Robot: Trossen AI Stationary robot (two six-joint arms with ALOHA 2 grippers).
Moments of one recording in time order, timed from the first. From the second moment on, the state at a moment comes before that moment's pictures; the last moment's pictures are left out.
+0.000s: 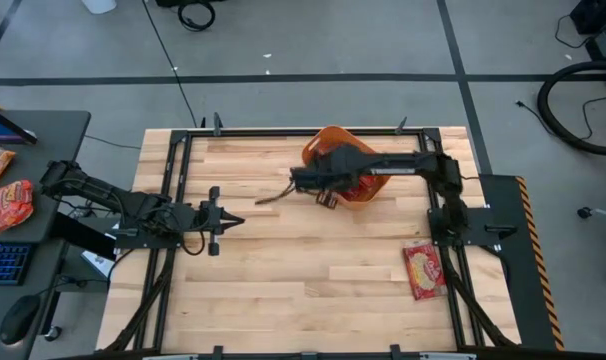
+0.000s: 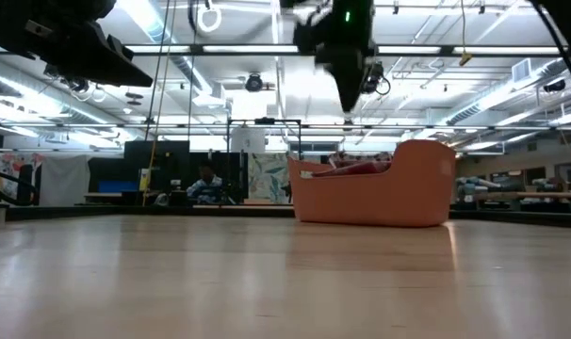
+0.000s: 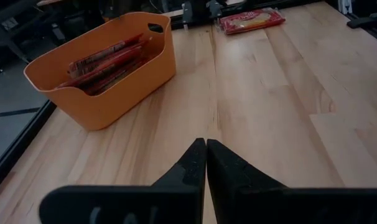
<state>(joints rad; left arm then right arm) -0.33 0.66 0.37 -0.11 -0.45 0.03 -0.06 2.01 1.96 -1.54 0.54 0.39</state>
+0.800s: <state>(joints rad) -0.33 0.66 0.37 -0.11 -0.45 -0.02 0.47 1.99 1.48 -1.56 -0.12 1.40</state>
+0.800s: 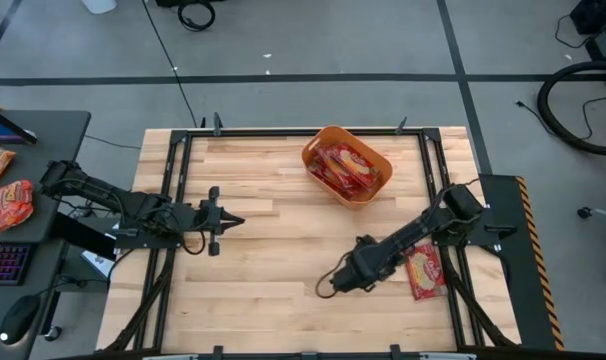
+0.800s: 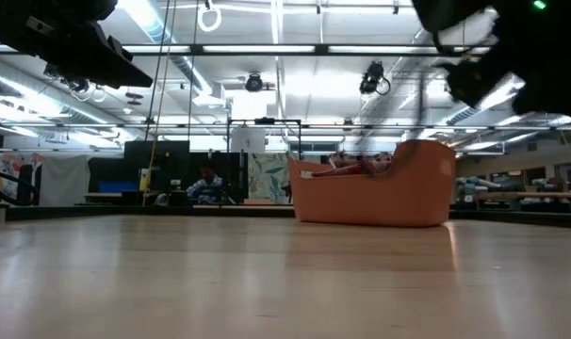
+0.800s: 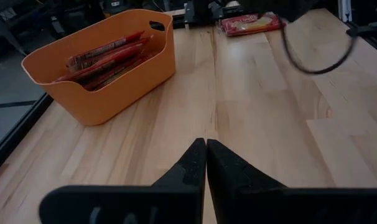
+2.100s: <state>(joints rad) -0.33 0.66 0.37 -0.11 -0.45 -0.01 0.58 1.81 0.92 -1.03 -0.26 1.67</state>
